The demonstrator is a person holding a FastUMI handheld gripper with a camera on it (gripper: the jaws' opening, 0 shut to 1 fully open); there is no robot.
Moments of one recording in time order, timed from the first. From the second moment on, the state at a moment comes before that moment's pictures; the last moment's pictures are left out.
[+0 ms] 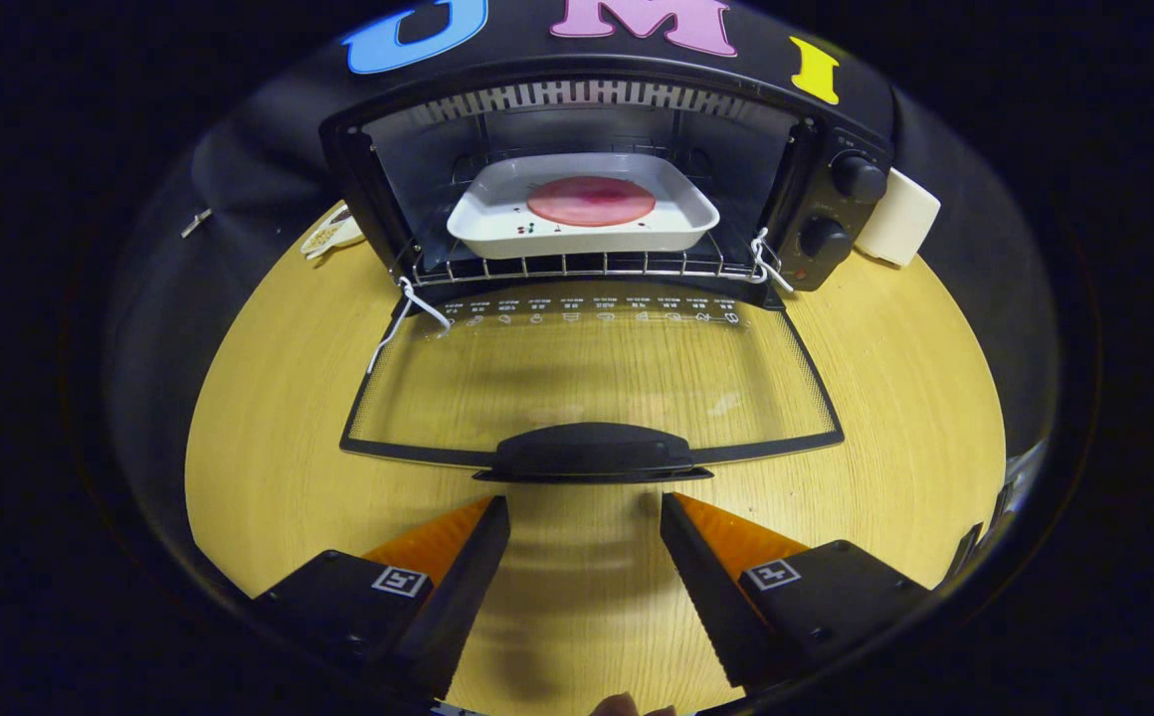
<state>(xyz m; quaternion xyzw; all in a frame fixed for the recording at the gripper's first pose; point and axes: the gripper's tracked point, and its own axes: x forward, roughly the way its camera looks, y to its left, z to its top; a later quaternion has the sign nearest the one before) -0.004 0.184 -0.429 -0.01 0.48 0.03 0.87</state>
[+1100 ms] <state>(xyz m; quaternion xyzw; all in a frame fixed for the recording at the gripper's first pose) 0.044 0.181 -0.310 0.01 0.33 0.06 0.94</state>
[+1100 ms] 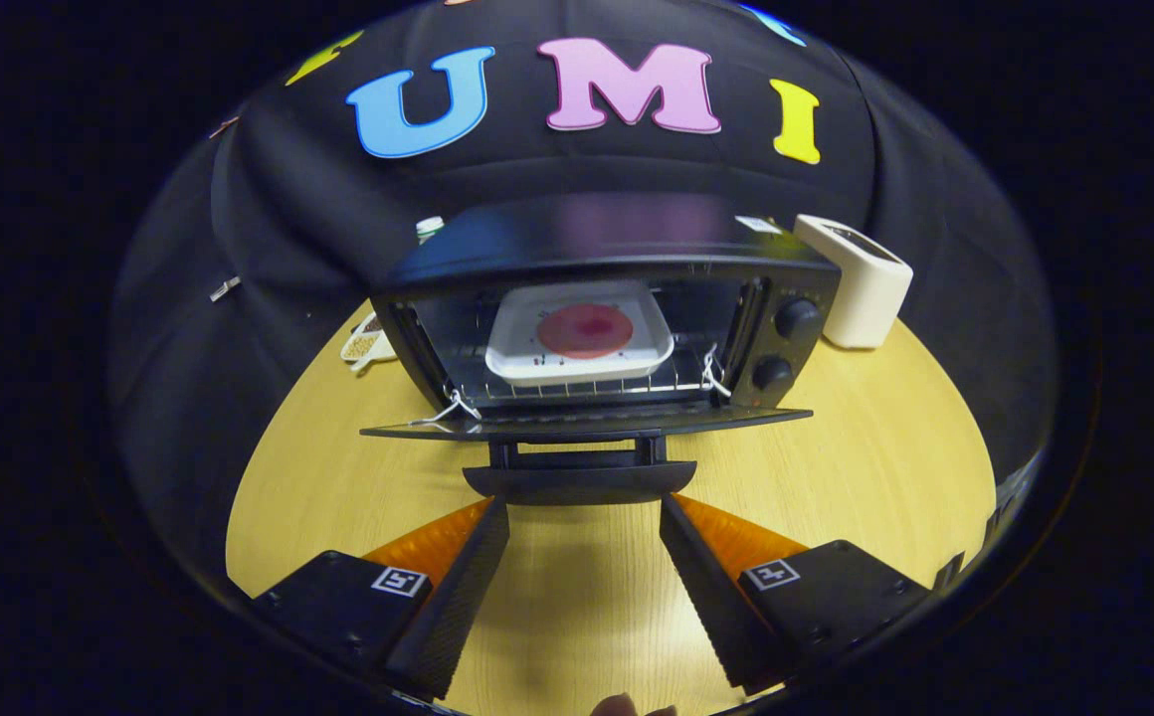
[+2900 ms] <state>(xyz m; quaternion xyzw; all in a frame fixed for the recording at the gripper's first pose) 0.013 -0.093 0.016 0.02 0.01 0.04 1.00</state>
